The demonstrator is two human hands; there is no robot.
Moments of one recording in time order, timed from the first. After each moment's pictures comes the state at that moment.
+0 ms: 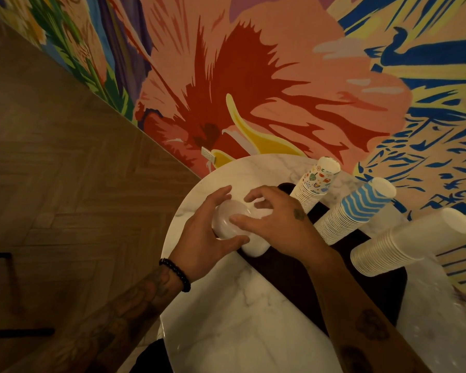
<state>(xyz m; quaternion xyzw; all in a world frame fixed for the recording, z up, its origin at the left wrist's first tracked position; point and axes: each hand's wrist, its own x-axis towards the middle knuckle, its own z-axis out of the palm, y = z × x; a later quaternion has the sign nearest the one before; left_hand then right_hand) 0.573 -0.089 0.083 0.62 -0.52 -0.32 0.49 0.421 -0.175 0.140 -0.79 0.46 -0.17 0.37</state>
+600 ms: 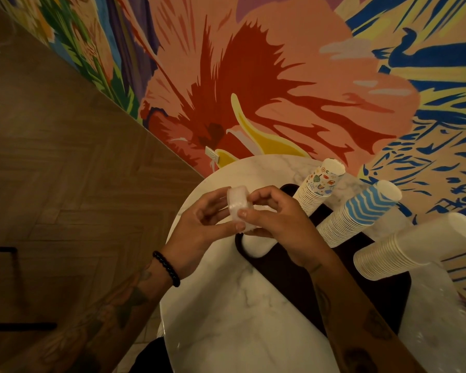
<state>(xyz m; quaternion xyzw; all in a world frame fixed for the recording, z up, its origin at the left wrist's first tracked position) 0.580 -0.089 0.096 0.47 -0.33 -0.54 0.61 0.419 -0.177 0.136 -0.63 0.42 -0.22 0.62</state>
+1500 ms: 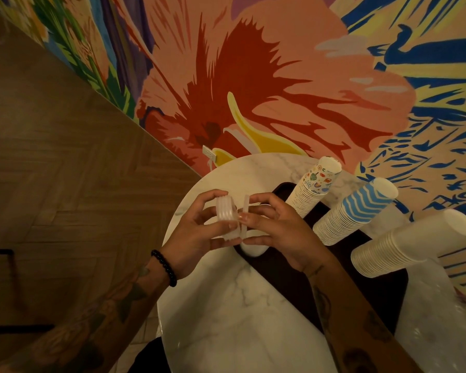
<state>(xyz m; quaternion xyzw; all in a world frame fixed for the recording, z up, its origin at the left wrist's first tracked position) 0.580 -0.092 0.094 0.45 -0.27 -0.61 0.59 0.412 -0.175 0.130 -0.57 0.44 -0.19 0.67</state>
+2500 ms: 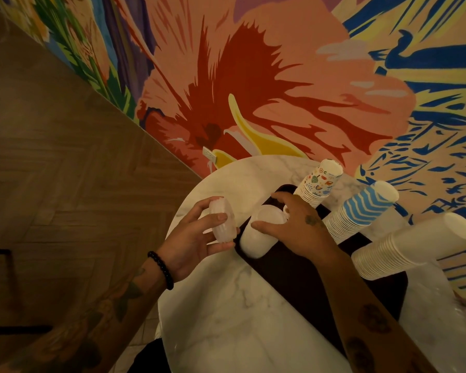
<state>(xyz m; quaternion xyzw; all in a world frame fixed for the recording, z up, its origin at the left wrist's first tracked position) 0.589 -0.089 0.092 0.42 -0.15 -0.68 0.58 0.389 -0.204 0.108 -0.80 0.52 -0.12 0.29</state>
